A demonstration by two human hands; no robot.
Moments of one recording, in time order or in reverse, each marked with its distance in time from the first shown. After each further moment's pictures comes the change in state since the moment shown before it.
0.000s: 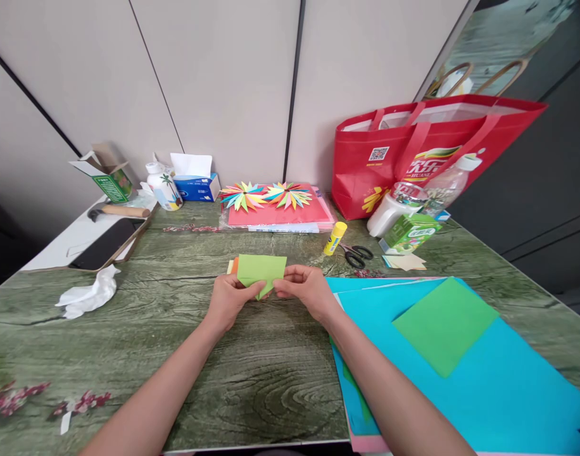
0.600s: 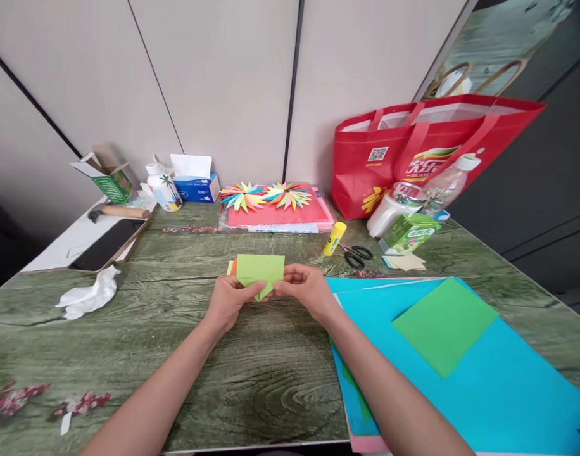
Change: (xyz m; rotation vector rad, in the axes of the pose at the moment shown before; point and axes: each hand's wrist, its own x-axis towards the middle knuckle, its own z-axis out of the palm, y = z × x) left_hand 0.000 0.002 0.001 -0.163 -0.049 -0.104; right_hand -0.001 -0.004 0.001 -0.044 -0.017 -0.038
